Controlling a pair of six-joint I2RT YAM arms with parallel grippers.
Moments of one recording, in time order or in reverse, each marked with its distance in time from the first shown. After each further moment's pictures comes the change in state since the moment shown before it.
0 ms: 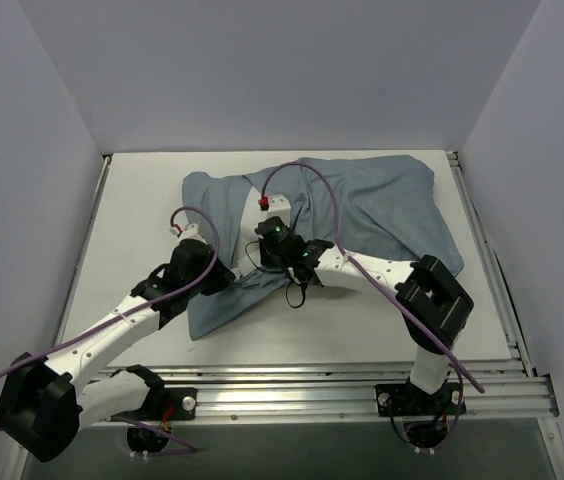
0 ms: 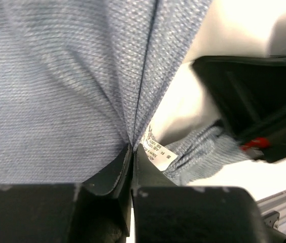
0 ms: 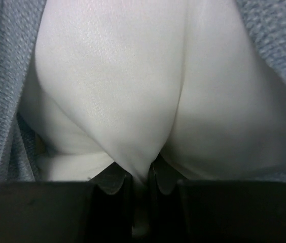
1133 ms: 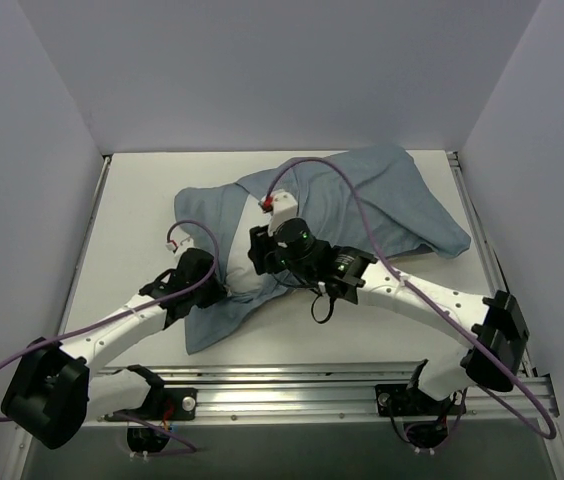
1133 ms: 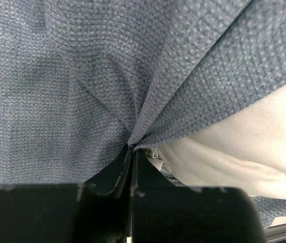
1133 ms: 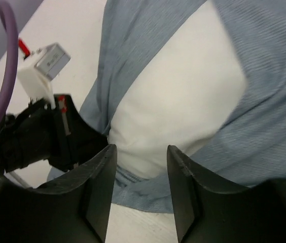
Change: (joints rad) left arm 0.016 0.075 -0.059 -0.058 -0.079 -0.097; right arm 0.058 -0.385 -0.015 -0.150 -0.123 -0.093
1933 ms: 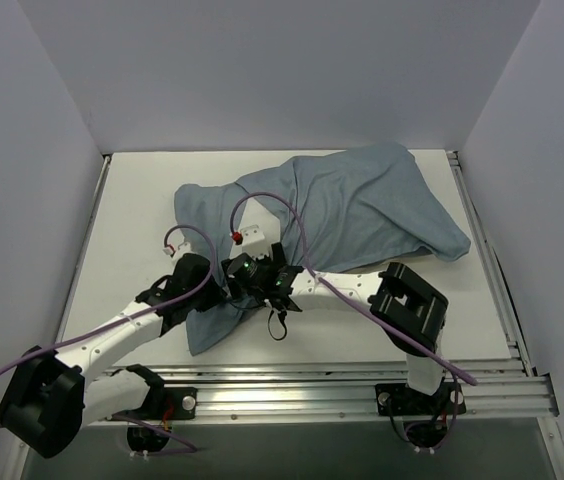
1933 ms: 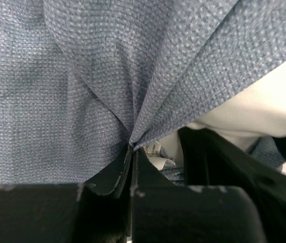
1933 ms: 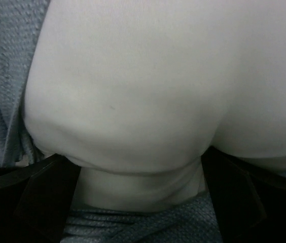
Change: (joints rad) left arm 0.000 -0.059 -0.063 0.039 0.014 -0.009; right arm 0.128 0.449 0.020 0.061 0.310 0.119
